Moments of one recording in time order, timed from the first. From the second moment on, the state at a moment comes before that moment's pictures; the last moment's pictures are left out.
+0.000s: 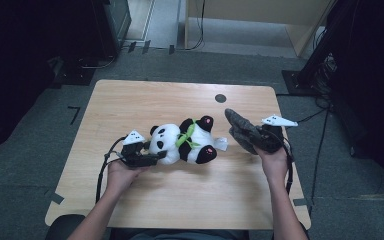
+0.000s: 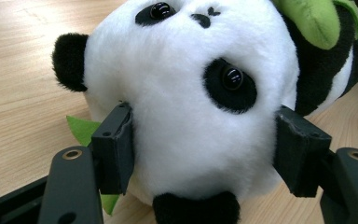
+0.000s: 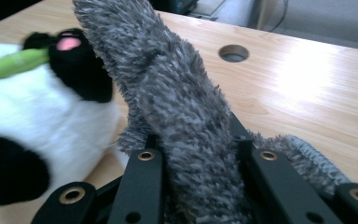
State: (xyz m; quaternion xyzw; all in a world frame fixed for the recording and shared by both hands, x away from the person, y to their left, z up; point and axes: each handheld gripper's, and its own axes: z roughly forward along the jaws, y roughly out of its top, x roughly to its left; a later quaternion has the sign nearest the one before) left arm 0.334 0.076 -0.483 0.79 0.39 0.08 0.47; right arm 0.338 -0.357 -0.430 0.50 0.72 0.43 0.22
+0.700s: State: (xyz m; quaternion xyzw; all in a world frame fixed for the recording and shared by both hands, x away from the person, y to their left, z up) left arm 0.332 0.076 -0.488 0.80 0.36 0.10 0.47; right arm 0.413 -0.375 -0.487 0.53 0.72 0.38 0.22
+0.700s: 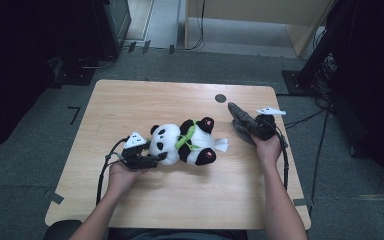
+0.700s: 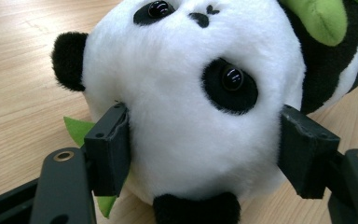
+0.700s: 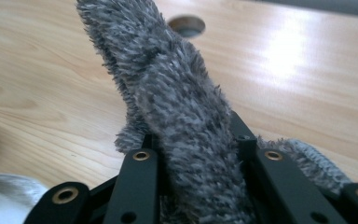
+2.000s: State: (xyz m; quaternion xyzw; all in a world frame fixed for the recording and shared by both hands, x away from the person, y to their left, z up) left arm 0.333 0.078 -0.491 0.80 0.35 0.10 0.47; right arm 0.397 -0.371 -0.462 0.56 0.70 0.38 0.24
